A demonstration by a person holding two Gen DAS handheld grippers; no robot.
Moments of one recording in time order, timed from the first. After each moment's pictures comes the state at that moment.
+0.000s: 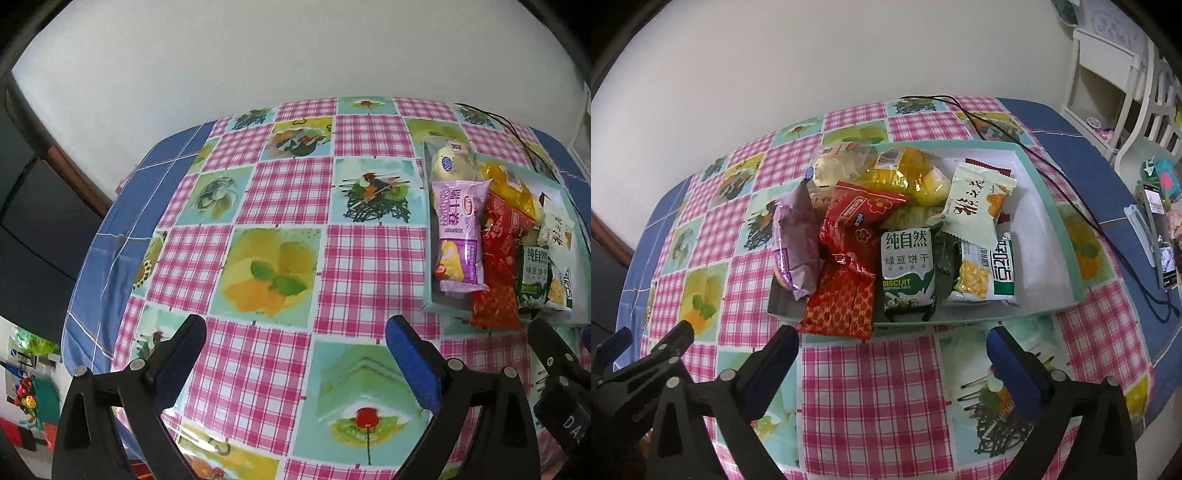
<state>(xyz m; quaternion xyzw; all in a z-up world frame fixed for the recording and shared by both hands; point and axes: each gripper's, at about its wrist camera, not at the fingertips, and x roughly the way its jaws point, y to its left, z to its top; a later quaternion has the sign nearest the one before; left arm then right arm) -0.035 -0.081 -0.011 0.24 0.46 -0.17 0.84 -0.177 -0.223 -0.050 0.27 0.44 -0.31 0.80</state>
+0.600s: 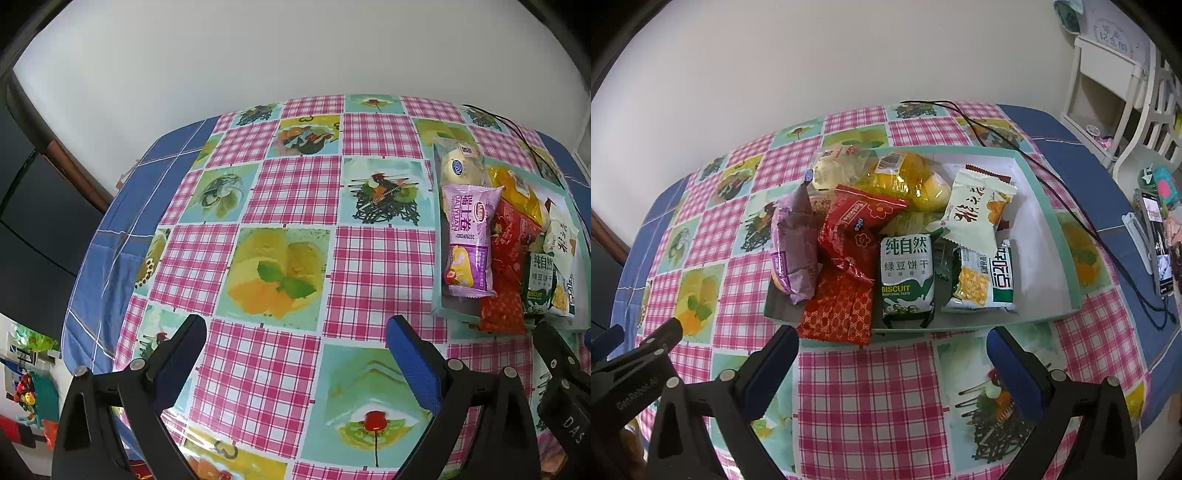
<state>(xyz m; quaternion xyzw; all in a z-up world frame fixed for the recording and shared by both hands) -0.024 -0.079 -0.011 0.23 0.47 -0.16 0.84 -0.173 -0.224 -0.050 0.26 0.44 -0.32 0.80</state>
